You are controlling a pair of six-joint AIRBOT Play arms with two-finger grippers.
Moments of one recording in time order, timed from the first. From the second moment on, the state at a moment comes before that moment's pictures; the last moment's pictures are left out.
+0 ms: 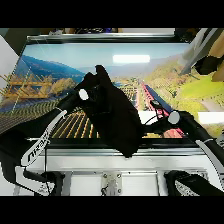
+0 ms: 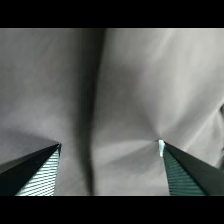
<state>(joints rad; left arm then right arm) -0.42 -1.67 1.24 0.97 -0.96 -1.57 0.22 -1.16 0.67 -1.17 0.98 1.47</state>
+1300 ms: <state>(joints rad) -0.15 -0.89 1.87 0.99 -0.92 -1.49 0.21 -0.64 1.56 -1.23 0.95 1.69</state>
